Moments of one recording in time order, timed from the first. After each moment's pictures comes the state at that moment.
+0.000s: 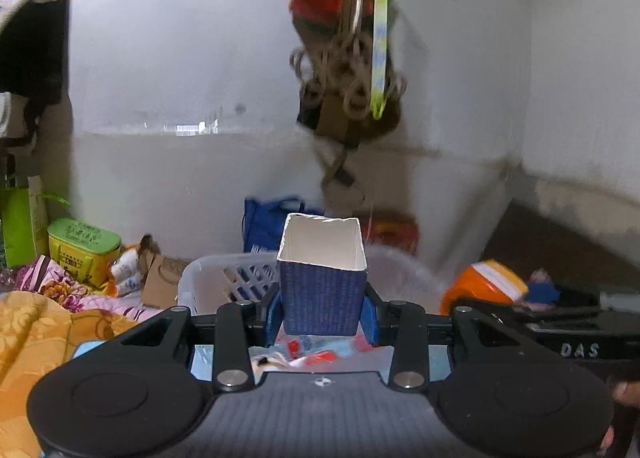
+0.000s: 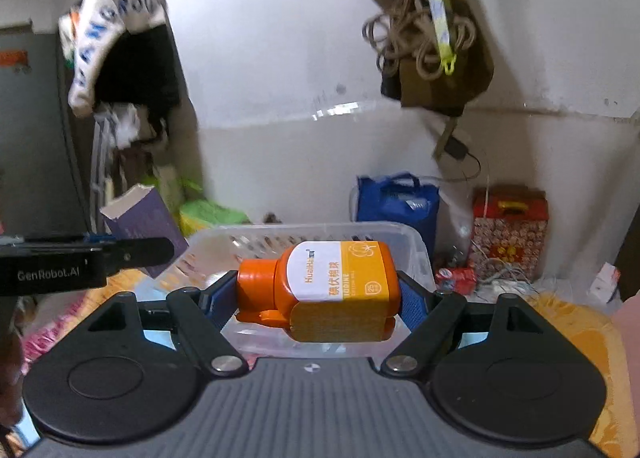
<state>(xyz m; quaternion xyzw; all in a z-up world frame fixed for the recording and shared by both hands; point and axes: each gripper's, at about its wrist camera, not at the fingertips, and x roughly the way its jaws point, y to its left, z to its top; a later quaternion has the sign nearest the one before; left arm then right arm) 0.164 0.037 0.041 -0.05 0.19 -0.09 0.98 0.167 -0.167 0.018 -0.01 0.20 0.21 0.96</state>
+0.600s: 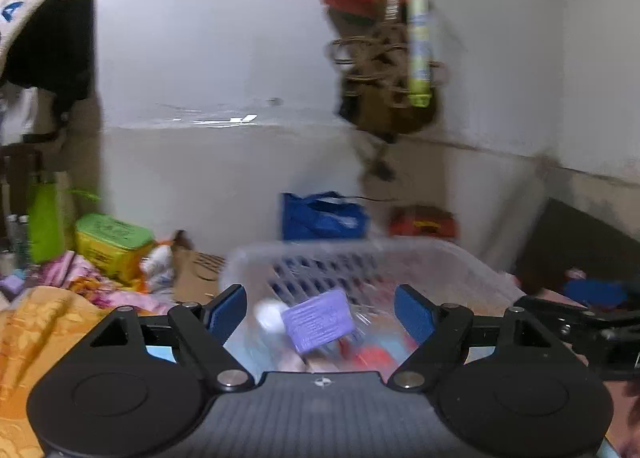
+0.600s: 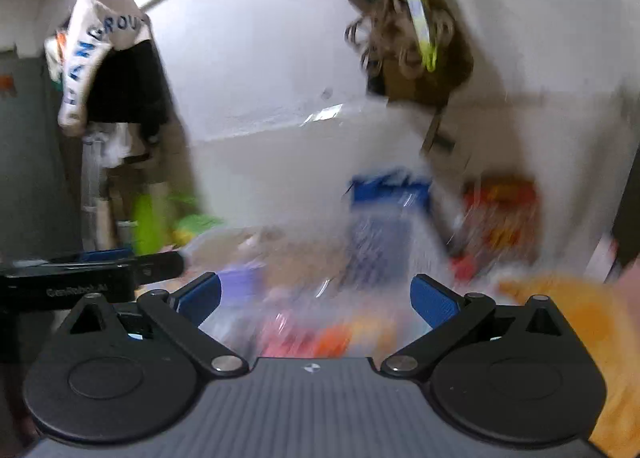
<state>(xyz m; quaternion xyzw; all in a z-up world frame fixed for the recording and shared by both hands) 0.149 0.054 0.015 -0.04 0.18 -0.06 0.98 0.096 -0.185 -0.012 0.06 0.19 0.21 0.96</state>
